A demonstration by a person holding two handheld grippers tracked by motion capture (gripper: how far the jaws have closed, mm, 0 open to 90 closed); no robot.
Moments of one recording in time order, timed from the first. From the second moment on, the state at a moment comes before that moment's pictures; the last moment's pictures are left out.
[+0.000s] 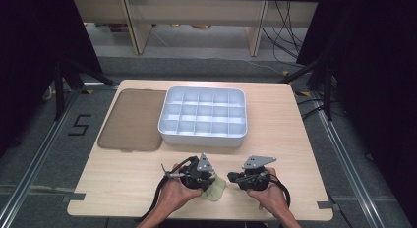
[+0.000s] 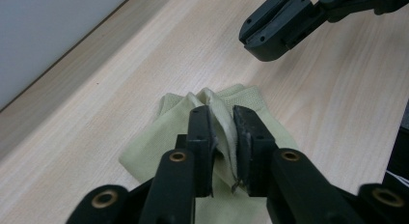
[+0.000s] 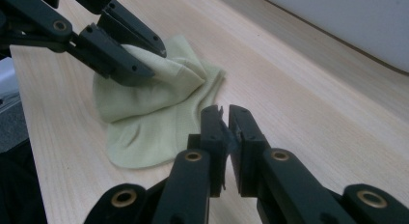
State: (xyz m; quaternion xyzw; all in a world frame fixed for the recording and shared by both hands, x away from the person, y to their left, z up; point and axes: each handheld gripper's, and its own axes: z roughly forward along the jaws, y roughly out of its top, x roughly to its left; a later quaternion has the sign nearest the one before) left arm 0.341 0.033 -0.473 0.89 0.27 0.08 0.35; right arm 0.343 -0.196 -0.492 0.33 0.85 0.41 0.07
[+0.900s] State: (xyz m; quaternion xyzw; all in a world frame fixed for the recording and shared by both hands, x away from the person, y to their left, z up) left arm 0.333 0.084 -0.481 0.88 0.28 0.06 0.39; right arm 0.332 -0.187 -0.473 0.30 0.84 0.45 0.06
